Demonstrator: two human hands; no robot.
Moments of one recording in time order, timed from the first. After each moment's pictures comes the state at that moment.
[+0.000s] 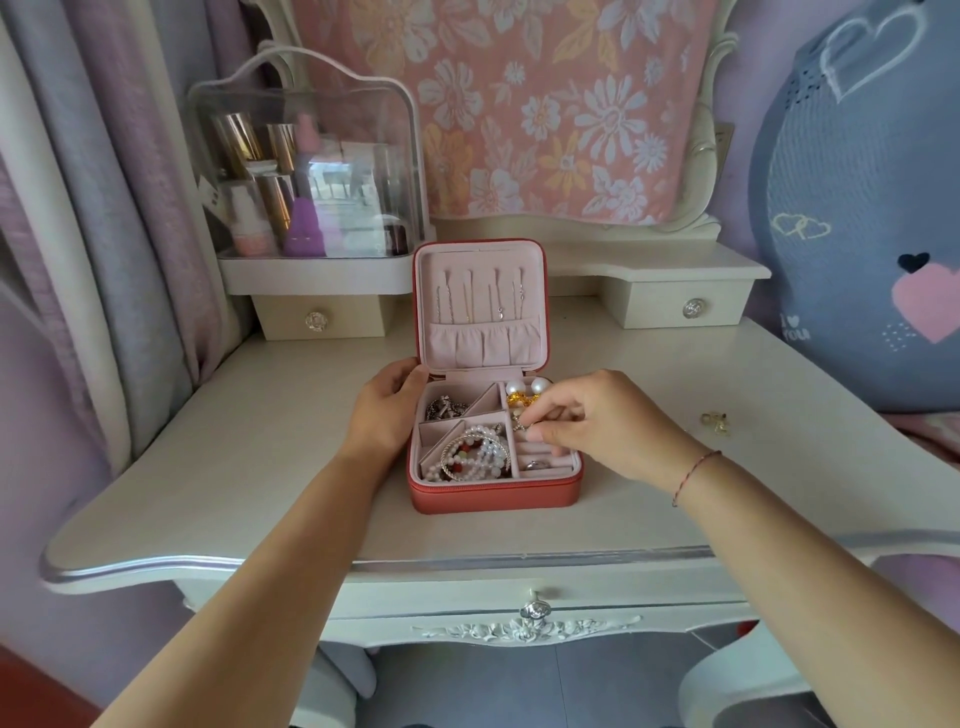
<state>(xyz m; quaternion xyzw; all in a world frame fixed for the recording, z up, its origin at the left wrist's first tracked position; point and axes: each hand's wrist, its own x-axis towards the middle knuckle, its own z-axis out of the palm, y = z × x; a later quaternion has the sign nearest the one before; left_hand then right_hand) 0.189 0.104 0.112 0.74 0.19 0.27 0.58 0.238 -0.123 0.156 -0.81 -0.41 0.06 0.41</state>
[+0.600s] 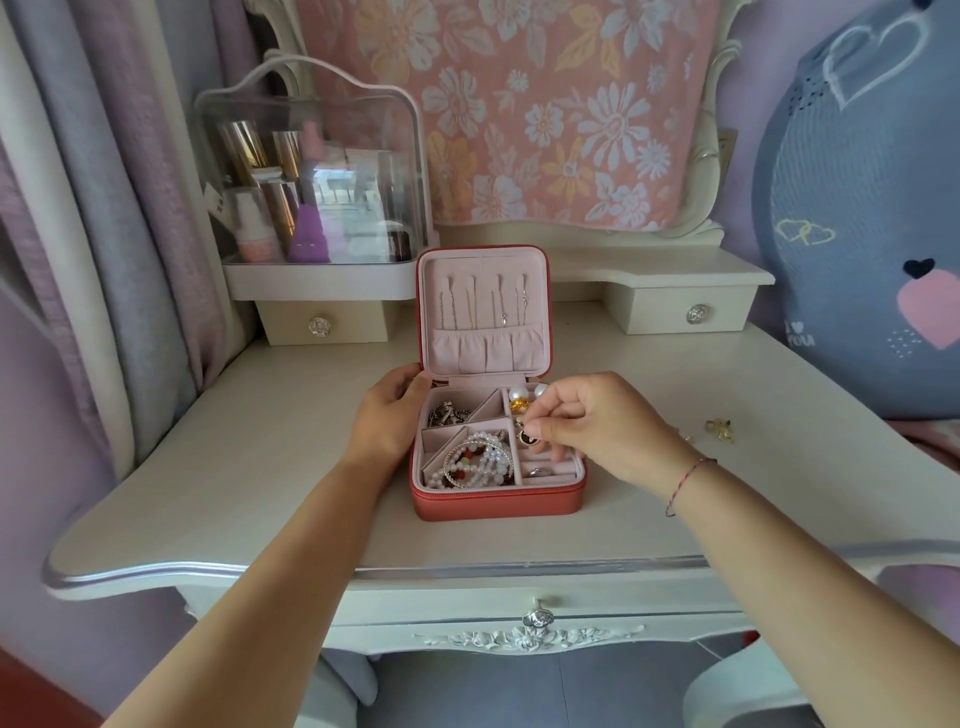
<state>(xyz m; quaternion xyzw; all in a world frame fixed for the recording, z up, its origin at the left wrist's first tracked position) 0.189 0.103 0.113 0.74 0.18 0.27 0.58 0.234 -0.117 0.158 -0.79 -0.35 0.11 0.49</state>
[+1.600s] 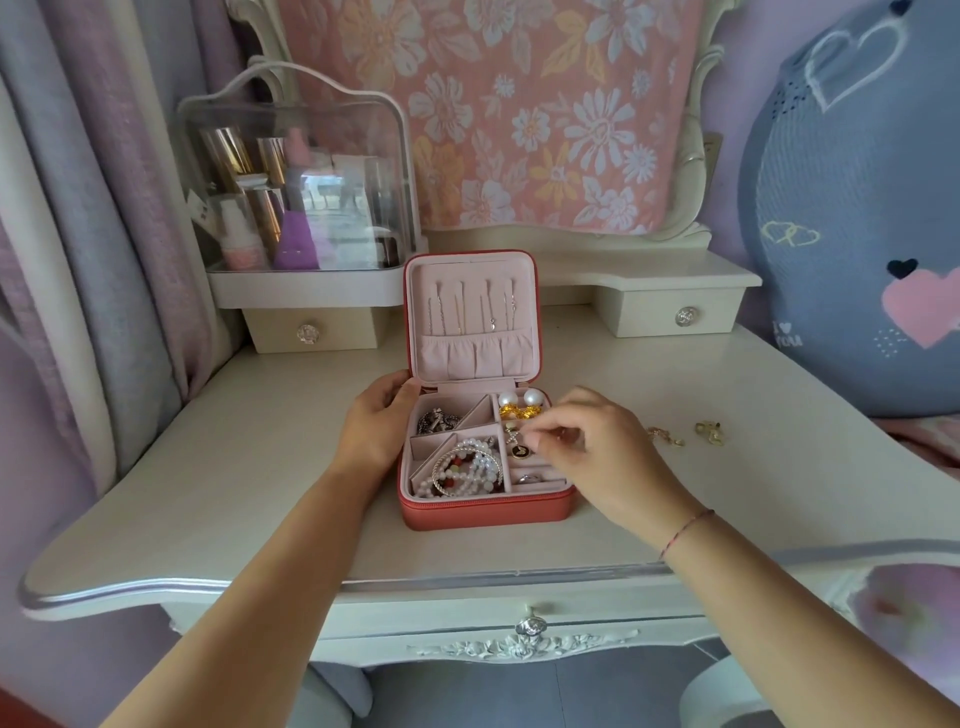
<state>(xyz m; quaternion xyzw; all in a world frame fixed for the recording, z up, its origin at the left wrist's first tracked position) 0.190 0.106 0.109 0.74 0.19 0.27 0.59 0.226 -0.125 0.135 -0.83 -0.38 -0.10 0.39</state>
